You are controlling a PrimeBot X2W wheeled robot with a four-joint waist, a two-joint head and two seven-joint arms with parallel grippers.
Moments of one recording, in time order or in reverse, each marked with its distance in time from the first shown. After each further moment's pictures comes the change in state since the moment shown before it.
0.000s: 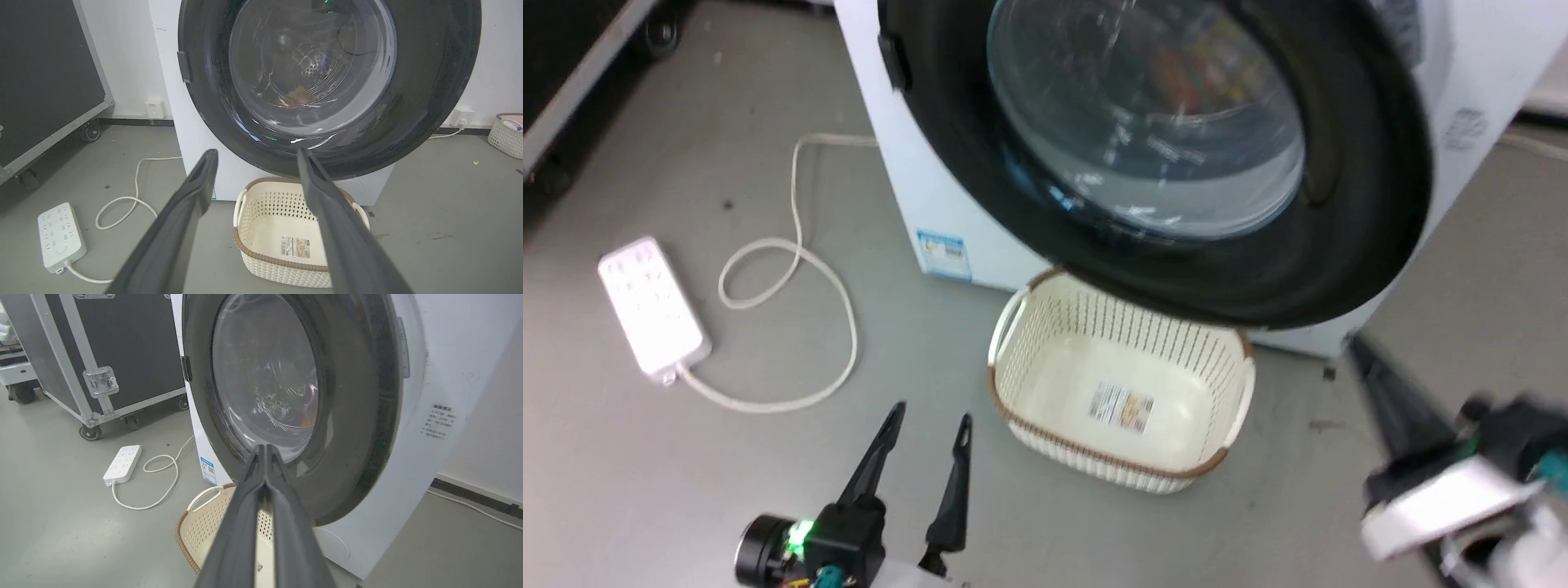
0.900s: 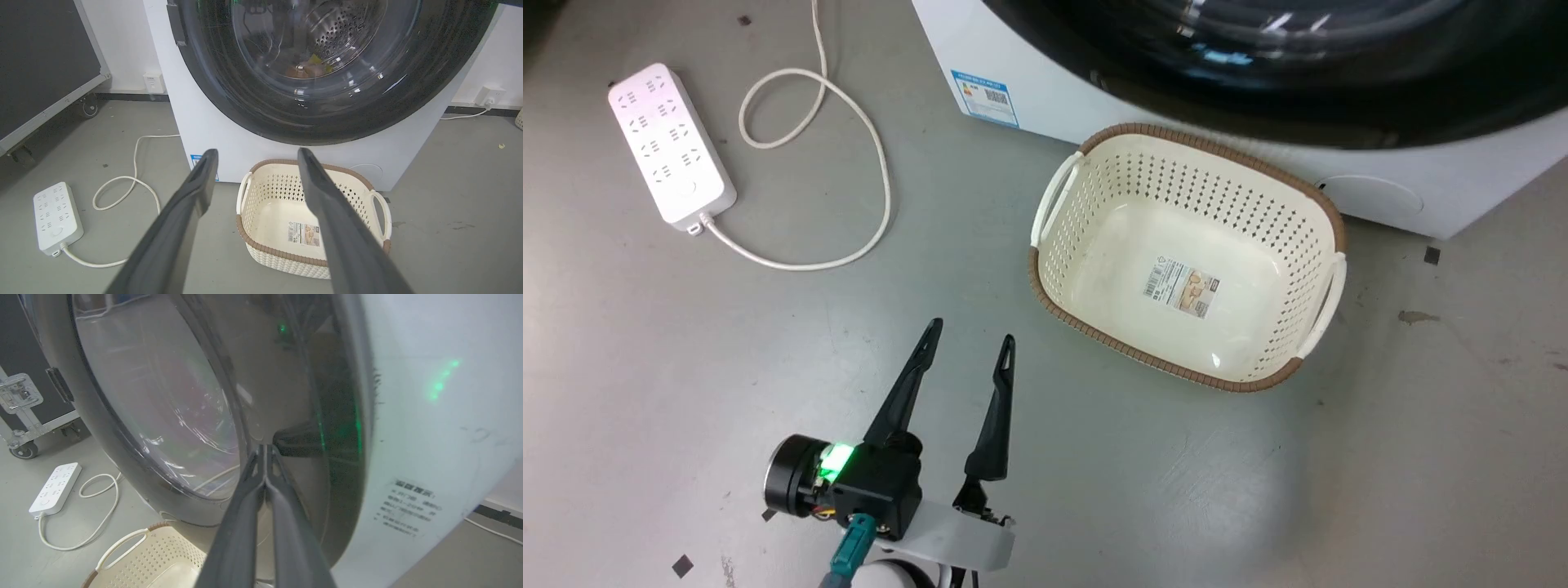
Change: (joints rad) left arm -0.144 -0.048 -0.059 -0.048 0.024 0.030 0.000; right arm -0.748 -0.360 0.073 0.434 0.308 0.002 0.111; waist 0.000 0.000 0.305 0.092
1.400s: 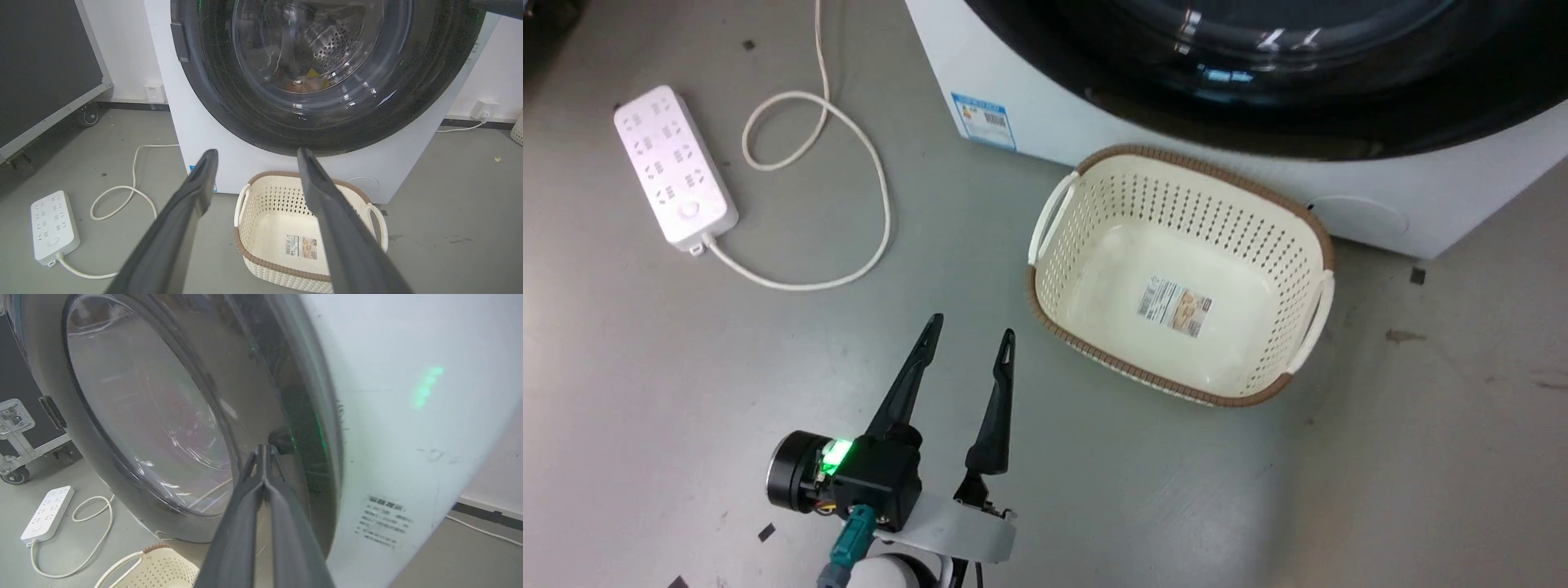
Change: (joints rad) left arm -0.019 -0.002 -0.010 0.015 -0.014 0.013 0.000; right arm -0.099 0.028 0.010 0.186 0.006 0.008 -0.081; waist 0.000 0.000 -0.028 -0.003
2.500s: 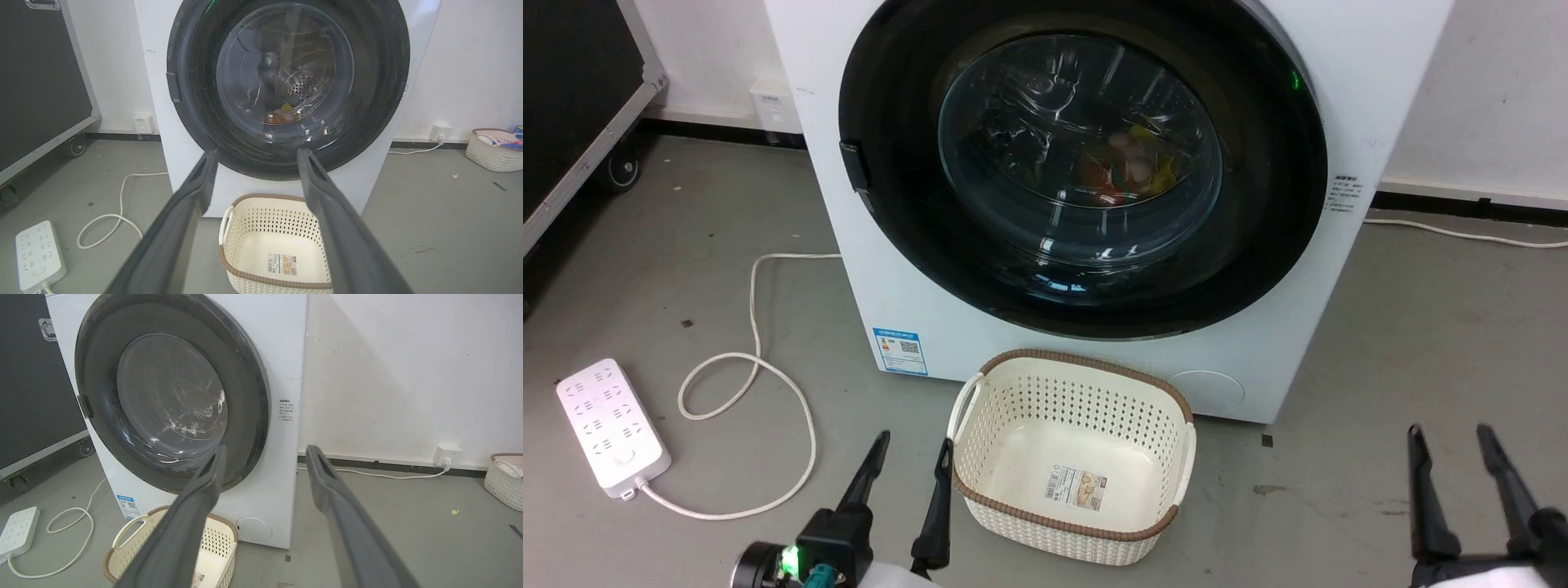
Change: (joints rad) left arm 0.141 0.020 0.121 0.158 -0.031 -0.064 0.000; right arm 1.008 0.473 -0.329 -0.617 -0.416 -0.011 -0.114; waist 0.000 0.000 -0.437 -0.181
